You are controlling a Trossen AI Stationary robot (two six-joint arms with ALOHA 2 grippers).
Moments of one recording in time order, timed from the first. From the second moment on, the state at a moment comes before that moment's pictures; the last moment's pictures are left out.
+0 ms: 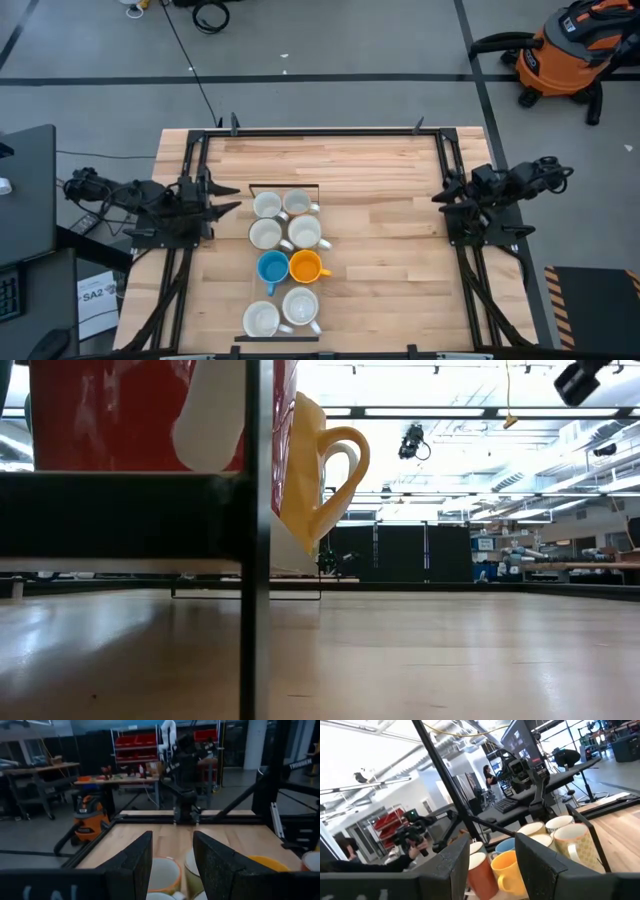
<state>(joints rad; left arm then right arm) -0.34 0.32 0.44 -0.07 -0.52 0.06 0.48 0.06 0.46 -0.22 0.27 0.40</state>
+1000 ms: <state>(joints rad) -0.24 0.01 0.01 0.24 -0.52 0.09 0.45 0.00 0.06 0.13 0.35 0.39</state>
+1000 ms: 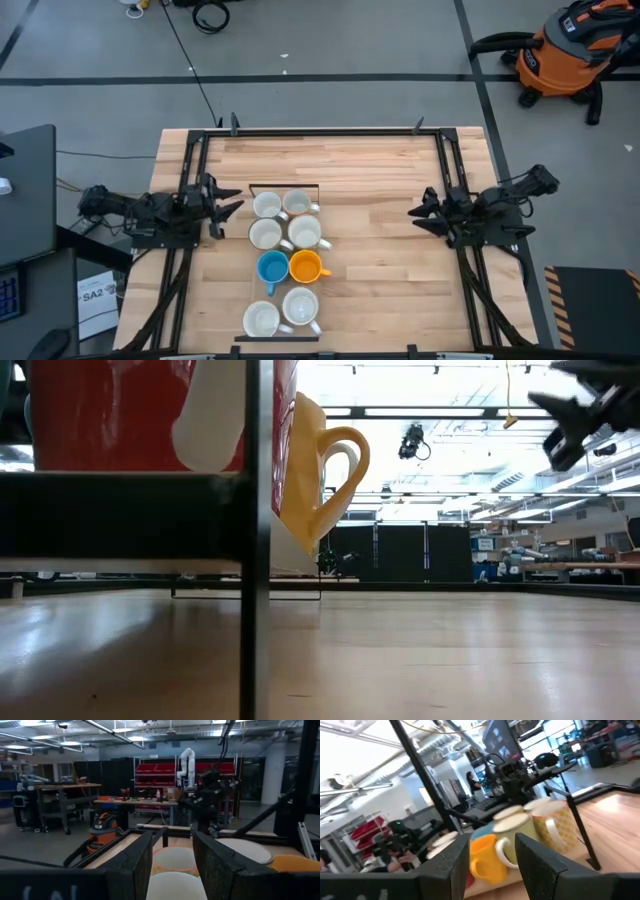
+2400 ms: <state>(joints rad) -0.15 0.01 0.01 0.07 -0.31 0.07 -0.09 0.03 0.01 0.02 0.00 0.14</state>
